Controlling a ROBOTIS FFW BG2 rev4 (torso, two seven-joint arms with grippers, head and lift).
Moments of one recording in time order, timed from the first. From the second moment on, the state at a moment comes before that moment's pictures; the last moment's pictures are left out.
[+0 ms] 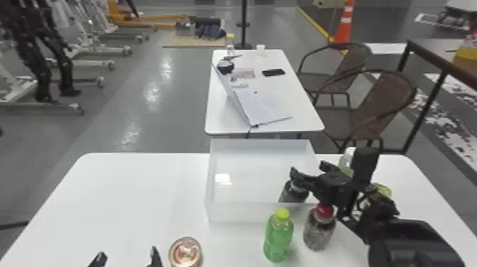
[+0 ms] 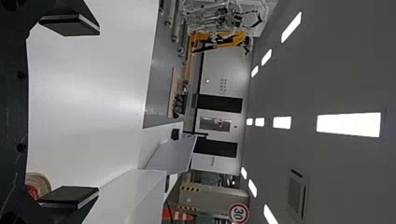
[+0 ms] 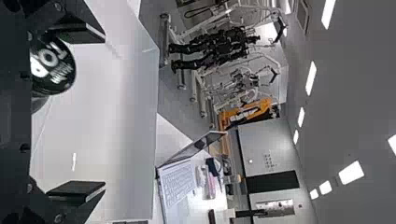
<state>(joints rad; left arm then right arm) 0.40 0.00 0.02 -1.54 0.12 -0.48 0.00 -0.27 -0.14 0.09 -1.24 -0.29 0.11 0.46</state>
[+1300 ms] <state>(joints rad) 0.40 0.00 0.02 -1.56 0.09 -0.49 0.00 0.46 -0.16 0.00 -1.91 -0.09 -0.02 0.22</state>
